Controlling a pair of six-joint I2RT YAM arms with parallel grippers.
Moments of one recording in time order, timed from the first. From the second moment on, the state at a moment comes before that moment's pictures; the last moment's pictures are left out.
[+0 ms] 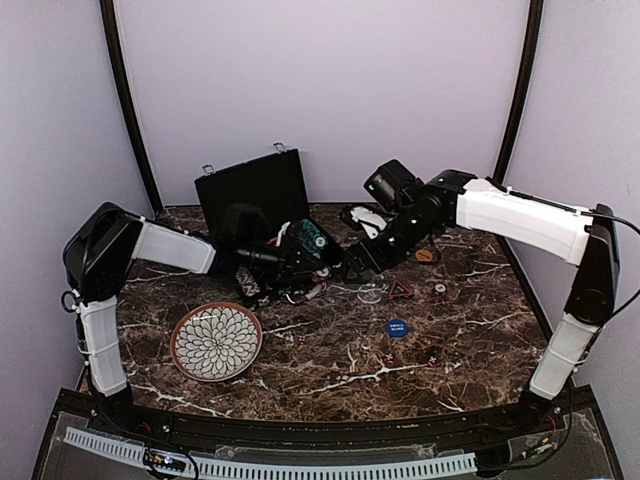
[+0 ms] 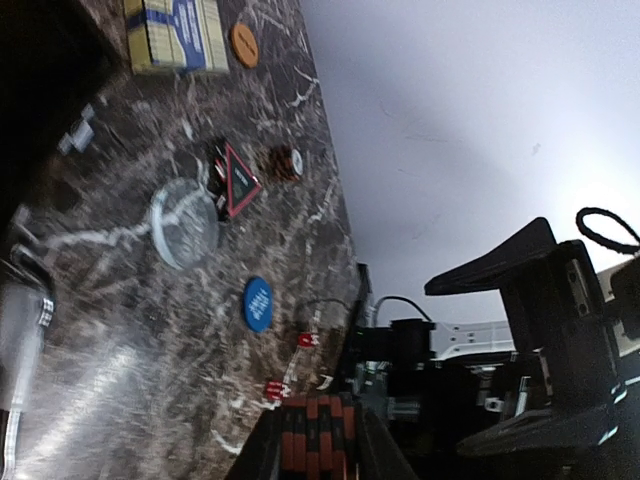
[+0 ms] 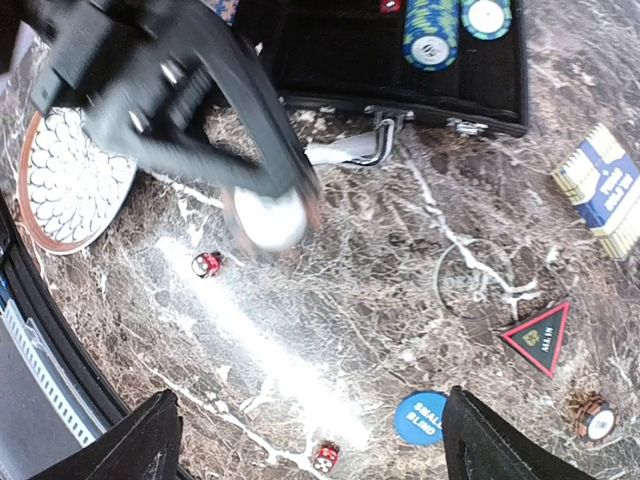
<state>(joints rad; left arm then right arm) -0.58 1.99 1.15 0.41 0.93 -1.00 0.81 1.74 1.57 -0.91 -0.16 0.13</state>
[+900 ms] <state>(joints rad) -0.41 2.14 1.83 -0.74 0.17 0.40 0.71 1.69 1.39 -0.79 -0.22 0.11</state>
